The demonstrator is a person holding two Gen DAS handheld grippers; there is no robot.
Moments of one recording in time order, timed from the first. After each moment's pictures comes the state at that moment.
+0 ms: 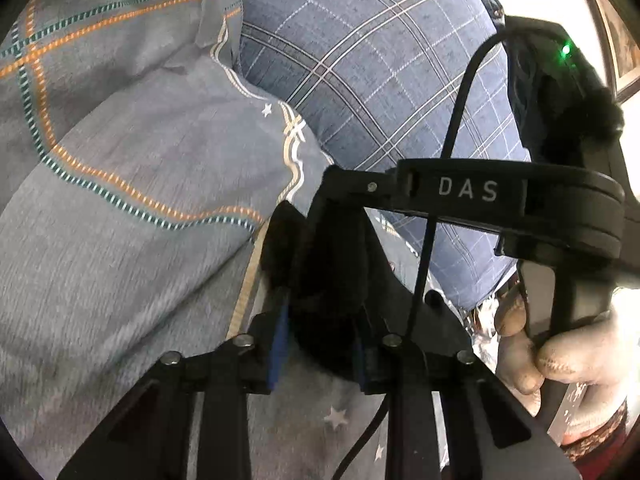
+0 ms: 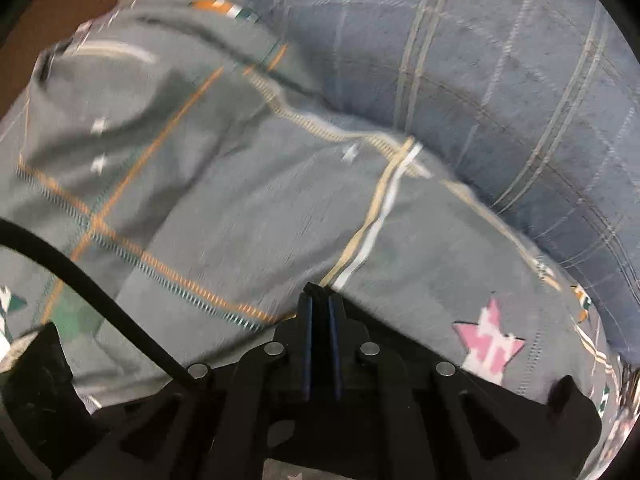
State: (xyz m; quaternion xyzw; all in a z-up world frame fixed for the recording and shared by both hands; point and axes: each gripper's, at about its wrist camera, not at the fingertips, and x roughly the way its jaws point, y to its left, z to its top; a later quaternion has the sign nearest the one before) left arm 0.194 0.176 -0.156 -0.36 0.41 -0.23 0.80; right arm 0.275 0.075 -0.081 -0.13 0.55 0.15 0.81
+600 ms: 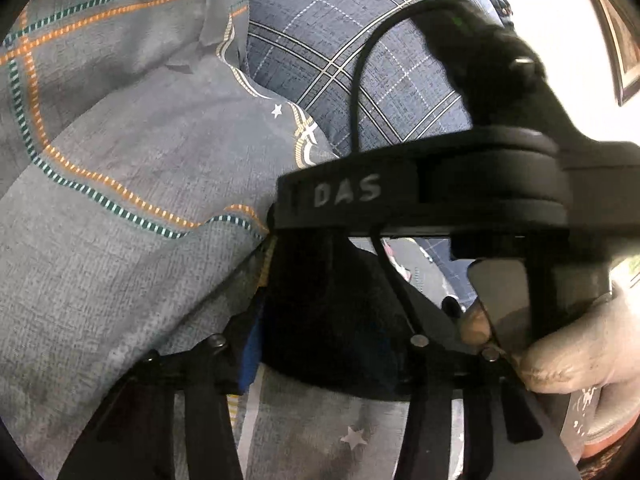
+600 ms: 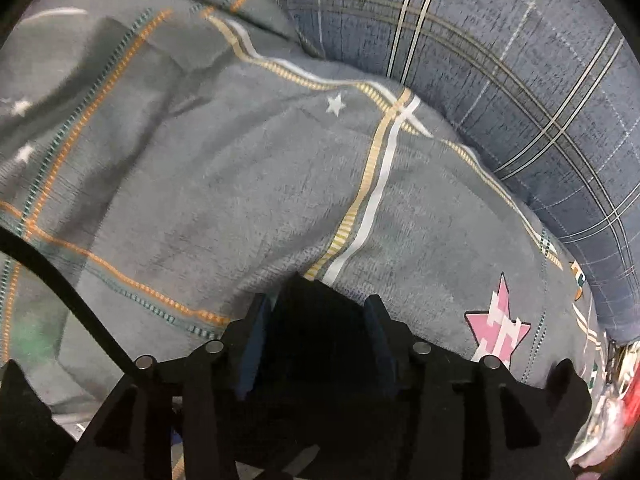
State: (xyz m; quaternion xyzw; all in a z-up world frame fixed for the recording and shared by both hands) left arm 0.204 0.166 -0.165 -0.35 0.41 -0.21 0.82; right arm 0.306 0.099 -0.130 -0.16 0.62 0.09 0.77
